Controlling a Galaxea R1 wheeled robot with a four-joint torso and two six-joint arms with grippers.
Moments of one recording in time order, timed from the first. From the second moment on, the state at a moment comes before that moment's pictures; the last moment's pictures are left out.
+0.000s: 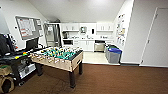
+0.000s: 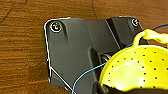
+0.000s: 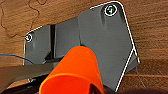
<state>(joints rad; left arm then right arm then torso) 1.54 2.82 -2.54 0.68 -0.14 -0.57 -1.56 2.98 -2.76 -0.91 0.15 1.05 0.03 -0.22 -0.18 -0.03</state>
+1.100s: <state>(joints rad) 1.54 2.82 -2.54 0.69 -0.14 -0.57 -1.55 2.98 -2.76 -0.91 0.15 1.05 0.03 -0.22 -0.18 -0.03</state>
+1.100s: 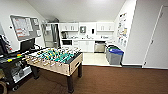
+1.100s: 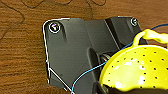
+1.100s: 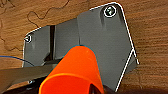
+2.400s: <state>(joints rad) 1.54 2.82 -2.54 0.69 -0.14 -0.57 -1.55 2.98 -2.76 -0.91 0.15 1.05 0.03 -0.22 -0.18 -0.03</state>
